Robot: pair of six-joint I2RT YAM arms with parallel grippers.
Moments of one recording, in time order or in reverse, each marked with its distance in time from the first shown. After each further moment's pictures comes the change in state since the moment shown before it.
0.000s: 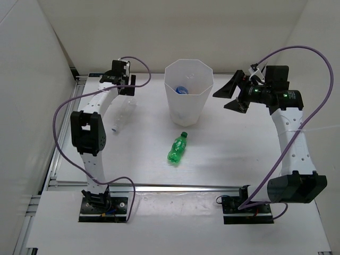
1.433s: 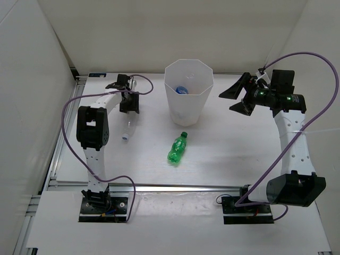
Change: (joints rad) left arm 0.008 0.151 -0.080 -0.079 0.343 -0.155; right arm -0.085 -0.033 -0.096 0.045 -0.013 0.007
